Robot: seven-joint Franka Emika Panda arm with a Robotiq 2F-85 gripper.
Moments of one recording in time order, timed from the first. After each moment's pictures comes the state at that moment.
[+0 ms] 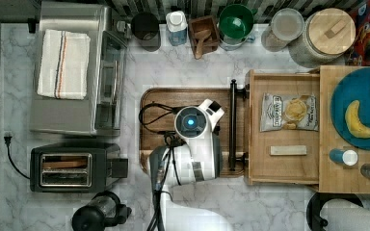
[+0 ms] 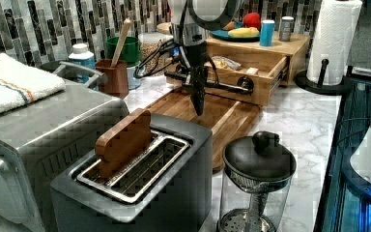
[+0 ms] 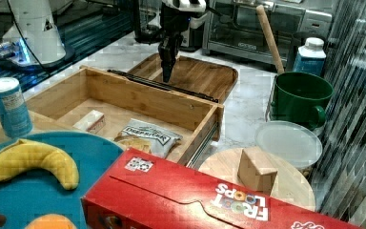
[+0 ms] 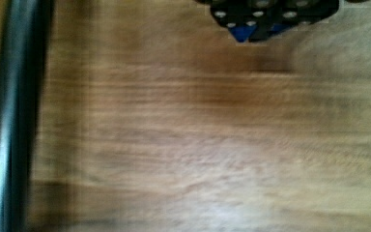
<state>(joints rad) 0.00 0.19 0.02 -2.40 -0.17 0.93 -0.69</state>
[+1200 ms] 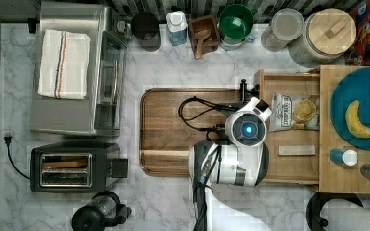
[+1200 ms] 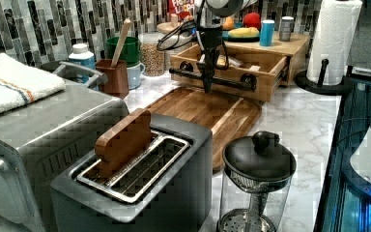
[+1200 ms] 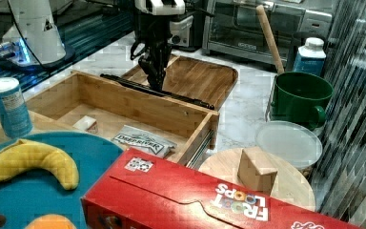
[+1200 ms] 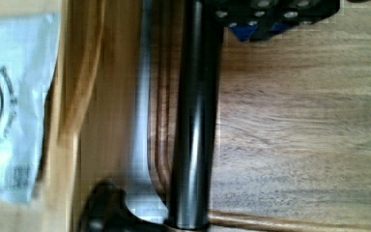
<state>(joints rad) -0.19 0.18 -0.03 -2.39 -0.14 1.06 -0.97</state>
